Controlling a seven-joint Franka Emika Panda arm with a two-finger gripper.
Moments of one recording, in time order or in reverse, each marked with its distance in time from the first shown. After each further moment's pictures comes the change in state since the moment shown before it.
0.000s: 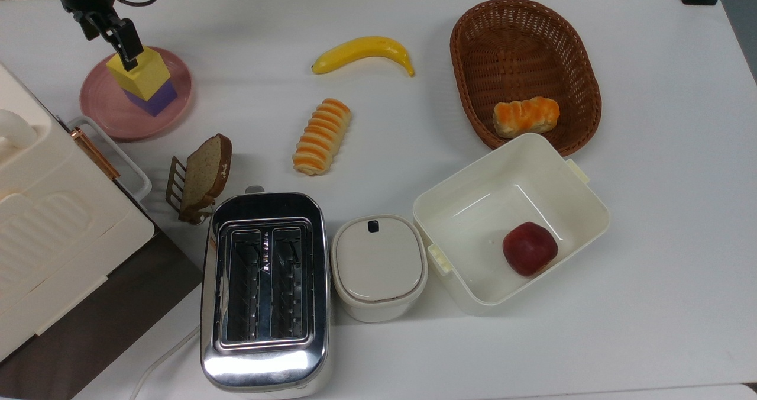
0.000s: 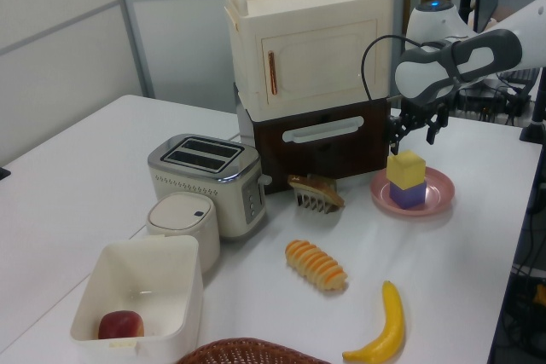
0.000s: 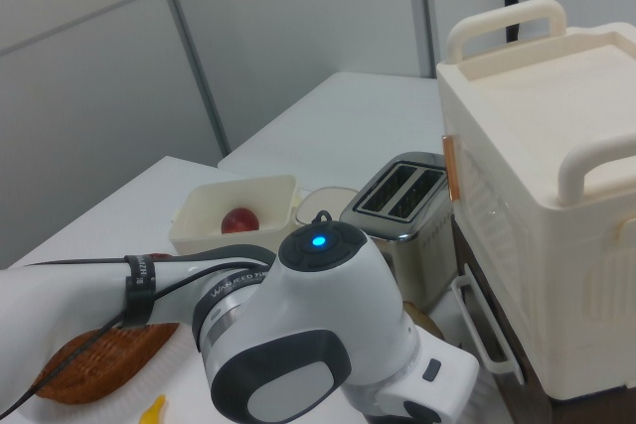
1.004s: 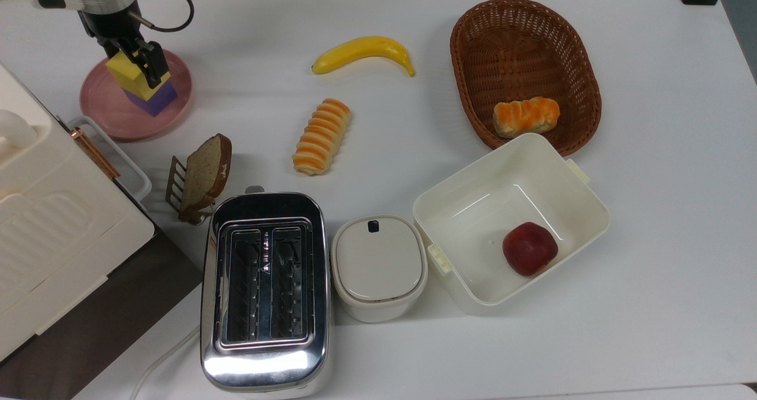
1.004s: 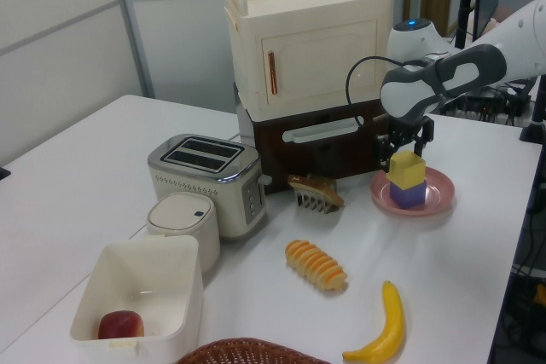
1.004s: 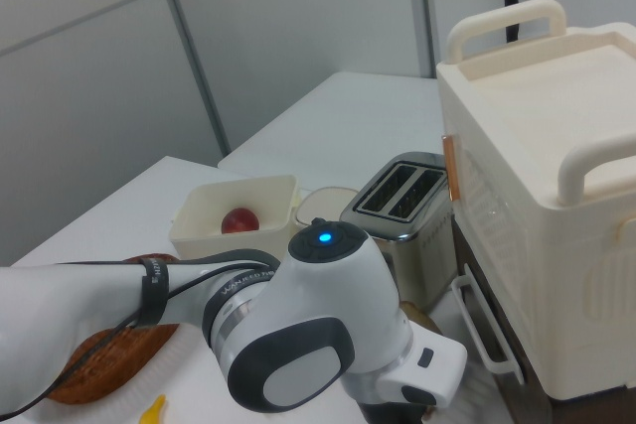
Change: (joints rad) arm 0.011 0.053 0.049 0.000 -0.043 0.000 0.000
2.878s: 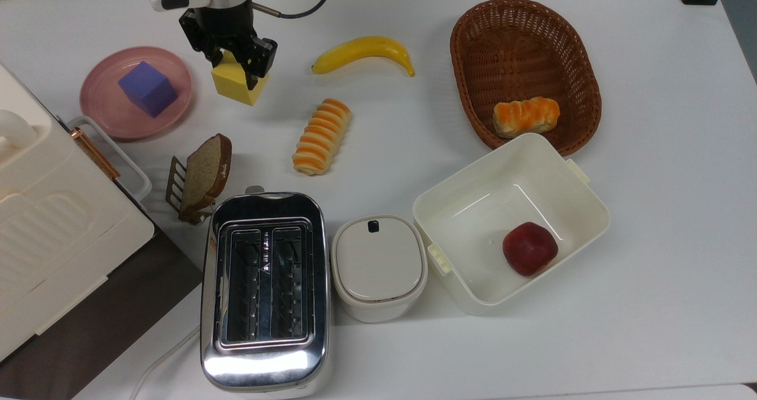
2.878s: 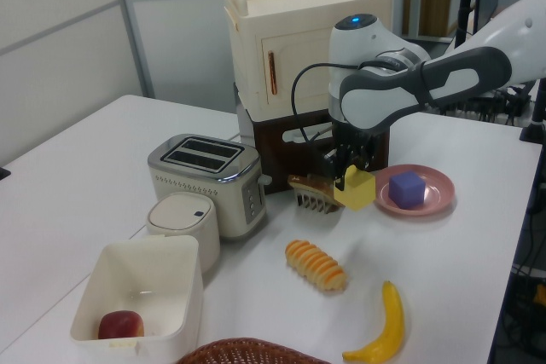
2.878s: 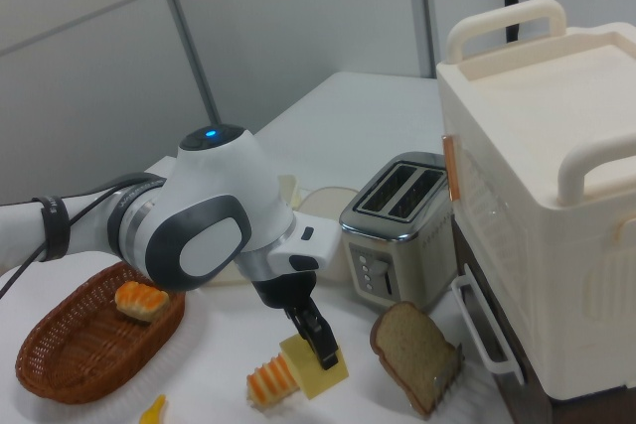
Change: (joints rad) arm 0.247 -0.121 0.075 -0.003 -0.002 -0.126 0.125
